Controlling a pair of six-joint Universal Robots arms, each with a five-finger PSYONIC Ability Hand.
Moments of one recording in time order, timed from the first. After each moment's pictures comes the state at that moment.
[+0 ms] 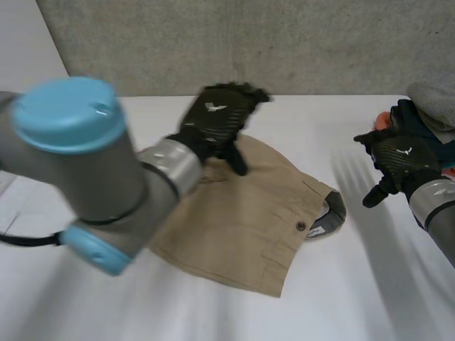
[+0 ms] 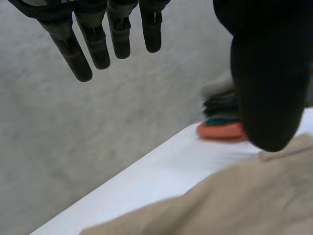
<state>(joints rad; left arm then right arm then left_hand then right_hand) 4.04 -1.99 -1.26 3.25 -1.45 3.24 1.69 -1.31 1.77 -0.25 1.35 2.82 0.26 0.28 0.28 0.27 0.08 0.22 0.21 0.21 0.21 0.05</state>
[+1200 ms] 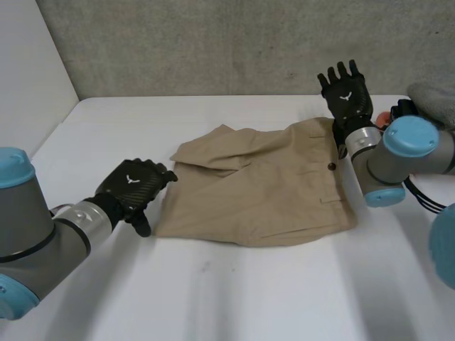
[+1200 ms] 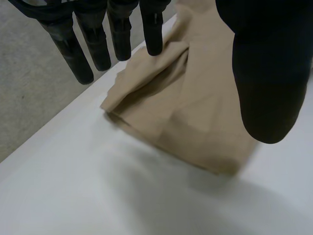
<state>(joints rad) 4.43 -1.87 -1.78 3.31 -1.24 3.62 1.84 -0.56 0.85 -0.53 1.42 2.54 0.31 0.31 0.31 0.31 0.14 0.22 0.21 0.21 0.21 0.05</state>
